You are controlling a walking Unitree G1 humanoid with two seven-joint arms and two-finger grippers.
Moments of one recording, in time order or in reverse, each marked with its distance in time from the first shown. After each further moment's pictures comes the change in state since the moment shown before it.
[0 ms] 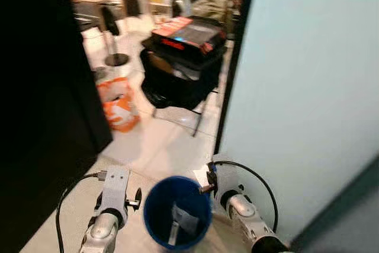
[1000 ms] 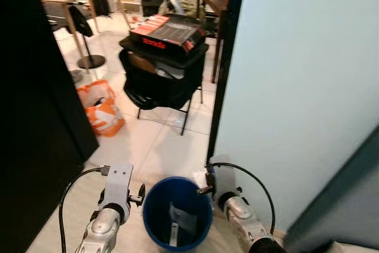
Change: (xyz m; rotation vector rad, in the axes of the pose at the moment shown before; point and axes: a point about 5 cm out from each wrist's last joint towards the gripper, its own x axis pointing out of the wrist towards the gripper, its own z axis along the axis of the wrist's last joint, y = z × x) left arm 0.000 0.001 0.003 -0.004 -0.003 -0.020; right arm 0.001 0.010 -0.002 0.010 0.004 0.021
